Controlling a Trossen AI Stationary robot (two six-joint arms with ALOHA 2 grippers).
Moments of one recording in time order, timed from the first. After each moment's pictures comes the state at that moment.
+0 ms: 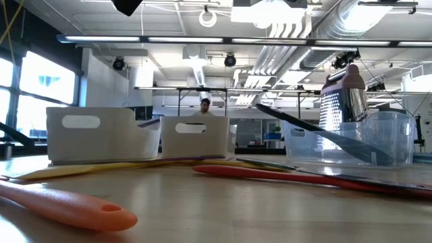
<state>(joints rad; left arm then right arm) -0.63 1.77 1.28 -0.01 -1.35 0.80 0.40 1.58 1.40 -0.61 0.21 0.27</state>
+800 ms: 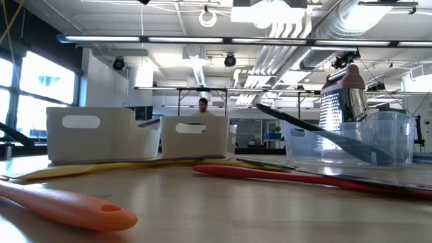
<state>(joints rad) -0.62 1.76 1.29 0.03 -1.37 0.72 0.38 1.58 1.40 -0.51 0.20 0.17</state>
